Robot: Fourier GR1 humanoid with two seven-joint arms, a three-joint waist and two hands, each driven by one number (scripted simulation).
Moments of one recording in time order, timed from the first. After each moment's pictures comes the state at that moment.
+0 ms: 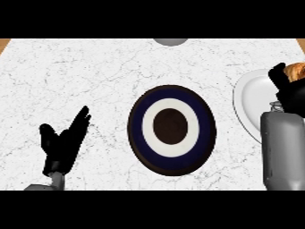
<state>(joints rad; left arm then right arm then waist) 0.00 0.17 -0.16 -1.47 0.18 0.12 0.21 -0.57 -0.01 -0.44 -1.27 2.07 -0.66 1.17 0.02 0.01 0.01</state>
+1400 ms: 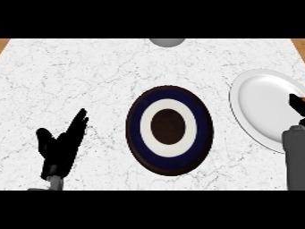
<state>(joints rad) 0.03 0.16 -0.14 -1.48 0.16 0.11 0.20 -0.49 -0.16 -0.66 -0.94 1.07 -1.14 0.58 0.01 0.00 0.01</state>
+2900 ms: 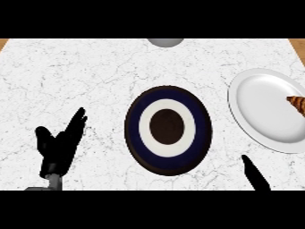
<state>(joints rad) 0.02 0.14 -0.10 -1.47 0.13 0.08 0.20 0.36 0.00 0.17 -1.74 1.05 -1.26 0.84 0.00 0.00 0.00</state>
